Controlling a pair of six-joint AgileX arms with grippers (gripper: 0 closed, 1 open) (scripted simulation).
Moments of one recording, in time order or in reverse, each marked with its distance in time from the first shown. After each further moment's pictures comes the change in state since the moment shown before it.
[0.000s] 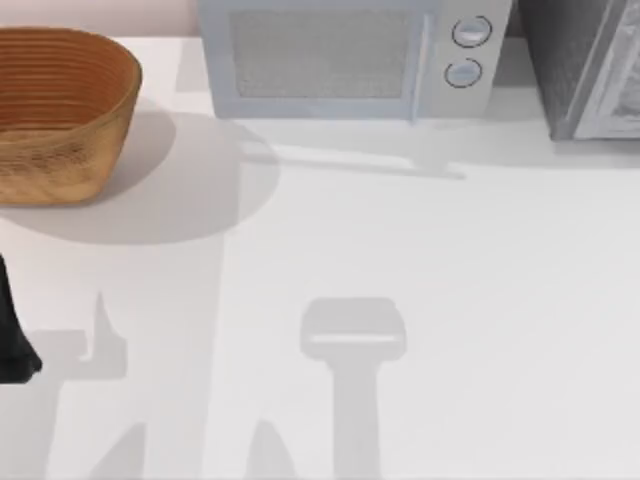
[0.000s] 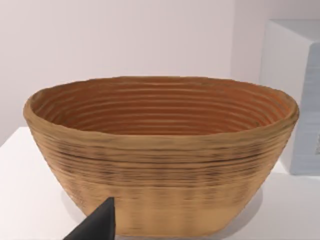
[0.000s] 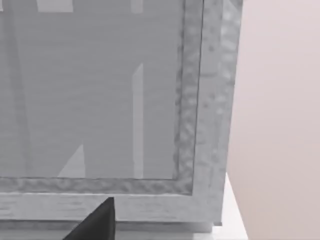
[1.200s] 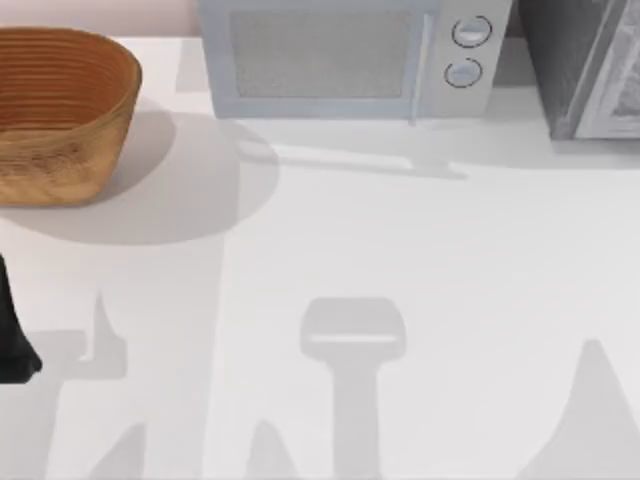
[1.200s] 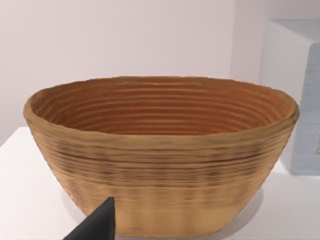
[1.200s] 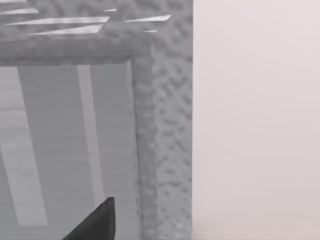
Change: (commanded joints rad) left arm 0.000 0.000 0.000 0.000 0.000 0.000; right arm 0.001 -0.098 0.749 -0.885 -0.028 0.011
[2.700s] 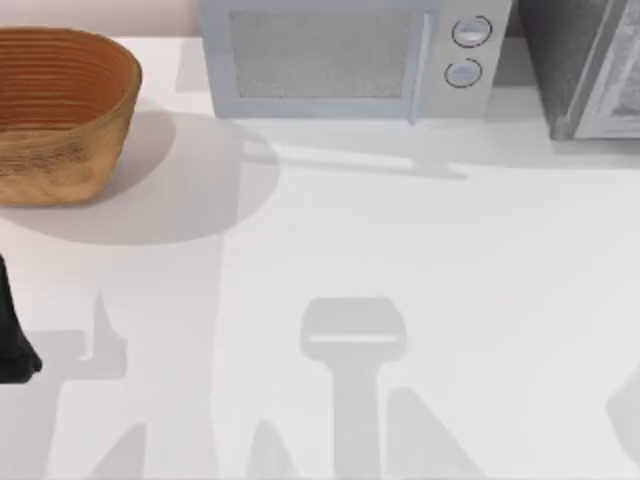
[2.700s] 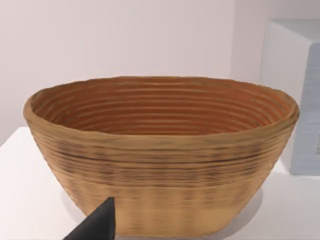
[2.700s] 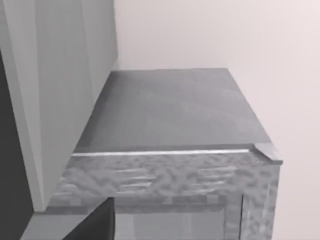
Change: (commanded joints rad) left arm 0.000 0.000 0.000 0.000 0.000 0.000; right arm 0.131 -0.087 0.521 -0.606 0.143 0.010
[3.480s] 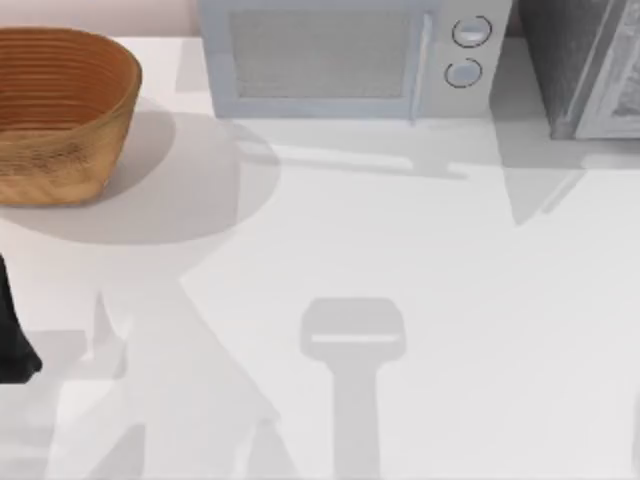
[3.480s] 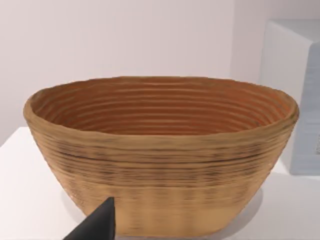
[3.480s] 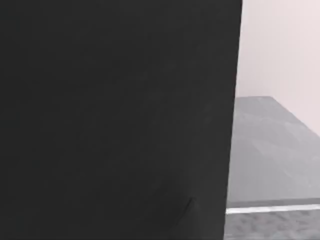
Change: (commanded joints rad) left arm 0.000 0.000 0.000 0.000 0.000 0.000; right arm 0.618 -0.041 0.014 -0.002 0.635 -0.010
